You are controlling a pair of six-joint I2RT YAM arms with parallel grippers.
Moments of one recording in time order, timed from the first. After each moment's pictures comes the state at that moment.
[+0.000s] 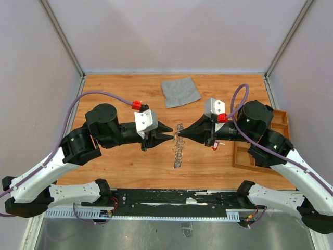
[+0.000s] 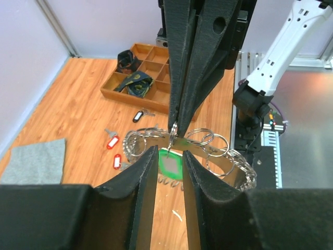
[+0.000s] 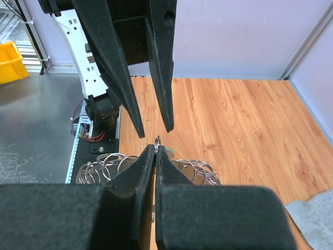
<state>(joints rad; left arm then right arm) -1.05 0.97 1.37 -0.51 0.28 0.18 0.87 0.92 1.26 -0.38 -0.62 -0.15</state>
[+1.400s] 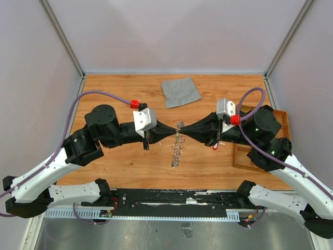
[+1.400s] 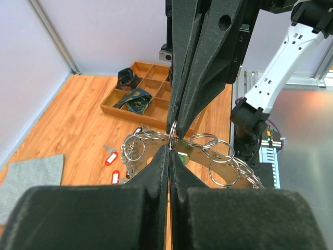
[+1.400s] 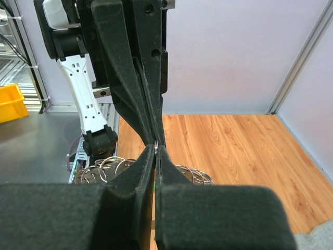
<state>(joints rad) -1.05 0.96 1.32 -0.39 0.29 0.14 0.87 0.84 1.12 -0.08 -0.59 -0.02</state>
